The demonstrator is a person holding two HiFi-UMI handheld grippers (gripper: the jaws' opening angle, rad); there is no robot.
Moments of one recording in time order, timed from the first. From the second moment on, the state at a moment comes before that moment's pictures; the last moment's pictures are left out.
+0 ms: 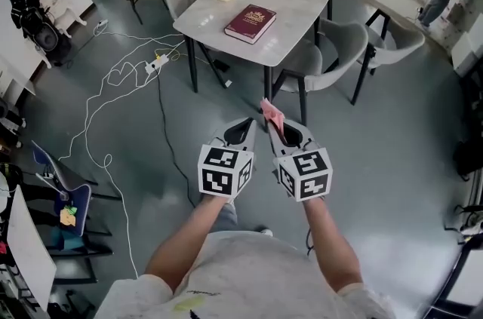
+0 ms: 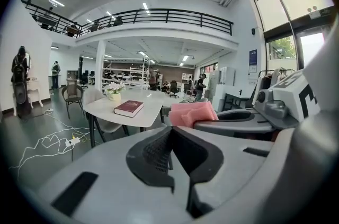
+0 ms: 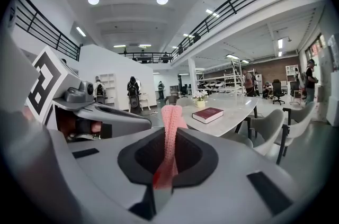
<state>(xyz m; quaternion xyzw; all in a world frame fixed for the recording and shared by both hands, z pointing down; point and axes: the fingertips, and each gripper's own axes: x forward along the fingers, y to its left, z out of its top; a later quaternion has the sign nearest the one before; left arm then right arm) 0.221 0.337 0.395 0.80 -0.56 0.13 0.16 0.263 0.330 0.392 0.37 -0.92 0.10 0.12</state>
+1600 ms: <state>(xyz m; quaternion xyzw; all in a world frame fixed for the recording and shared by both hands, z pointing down) 0.048 0.149 0.401 0.86 -0.47 0.12 0.18 0.090 0.149 0.386 0.46 -0.87 0.10 0.15</state>
